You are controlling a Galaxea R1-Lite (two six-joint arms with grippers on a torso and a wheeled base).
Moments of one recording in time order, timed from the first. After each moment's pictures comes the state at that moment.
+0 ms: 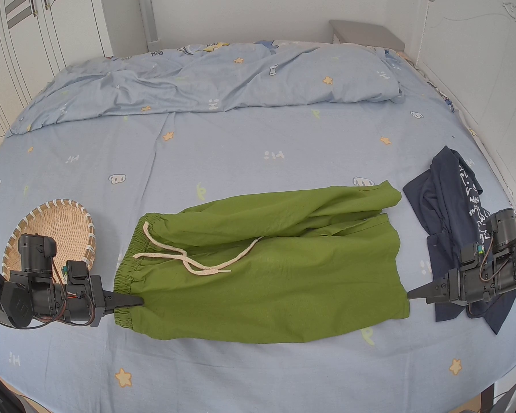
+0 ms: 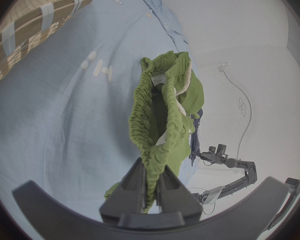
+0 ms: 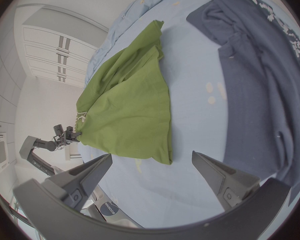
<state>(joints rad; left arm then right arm) 0.11 1.77 -0.43 -0.56 -0.88 -0.47 -0.05 1.69 -0.63 -0.04 0.68 0.09</state>
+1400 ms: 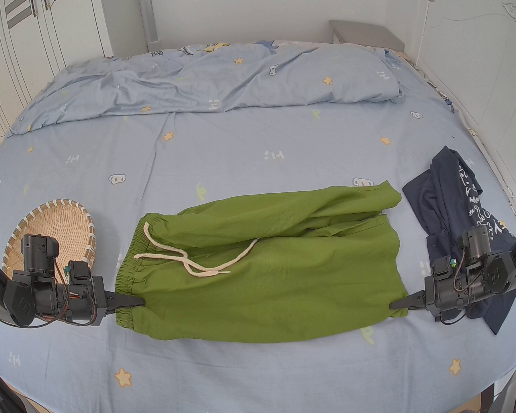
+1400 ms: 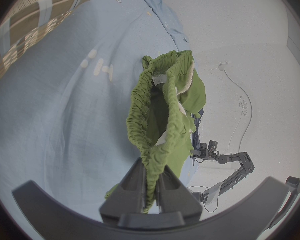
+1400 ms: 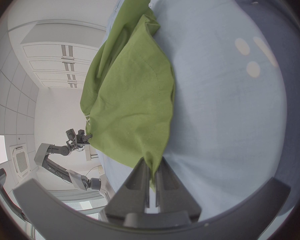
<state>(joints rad) 0.11 1.80 -0.44 -0.56 -0.89 -0.45 0.00 1.96 -0.61 -0.30 0.86 0.21</state>
